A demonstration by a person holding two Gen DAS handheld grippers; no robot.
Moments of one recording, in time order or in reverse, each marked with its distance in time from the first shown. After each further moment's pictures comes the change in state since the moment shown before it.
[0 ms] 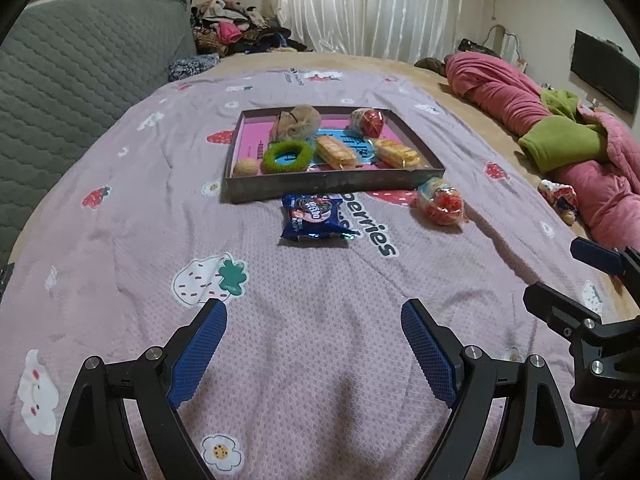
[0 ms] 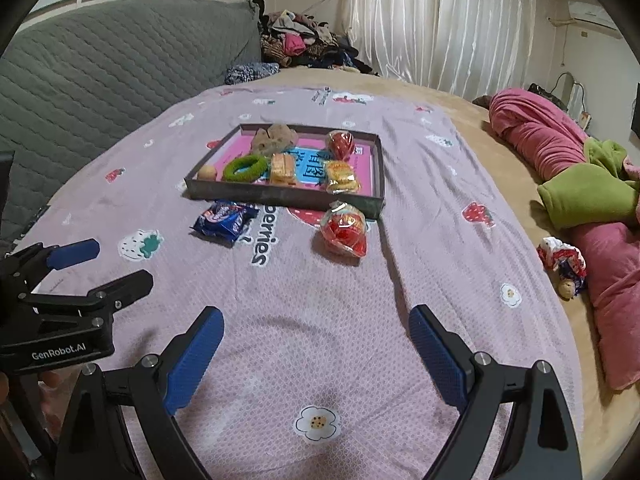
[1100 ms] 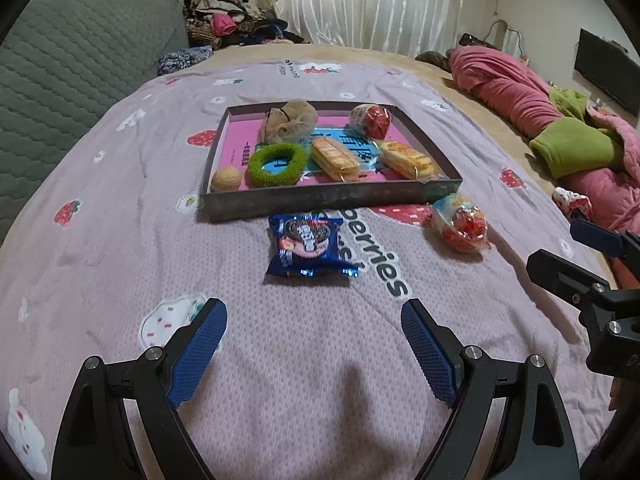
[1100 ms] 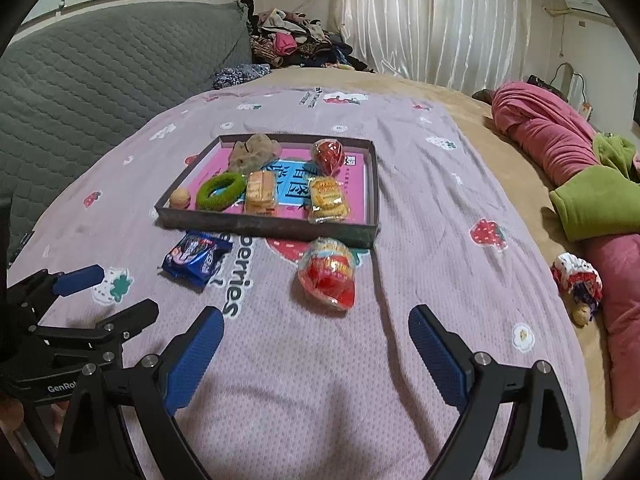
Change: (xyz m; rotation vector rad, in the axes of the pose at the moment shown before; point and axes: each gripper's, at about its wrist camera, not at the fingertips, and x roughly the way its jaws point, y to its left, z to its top) left arm 0.054 -0.006 0.035 0.006 0.026 -0.009; right arm 0.048 -0.024 0.045 0.036 0.004 0.012
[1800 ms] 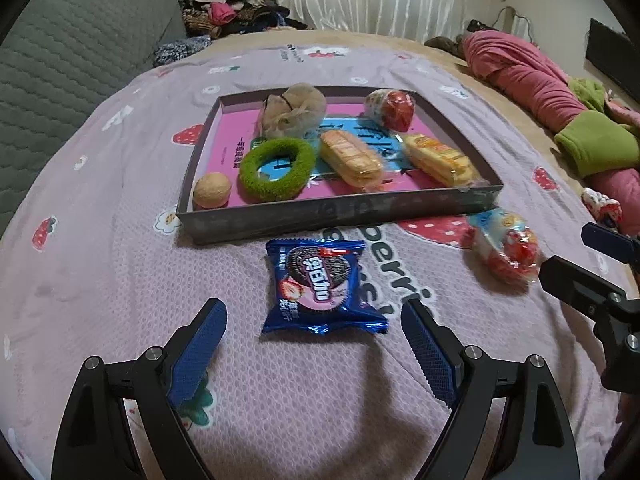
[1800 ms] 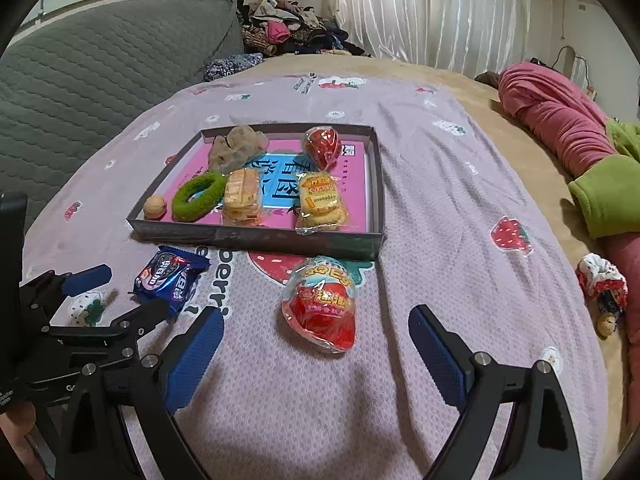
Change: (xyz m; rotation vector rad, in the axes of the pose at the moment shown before) left arm 0.065 0.003 0.029 0.005 0.053 0.035; right arm 0.056 -0.011 0.021 0.036 0.052 0.021
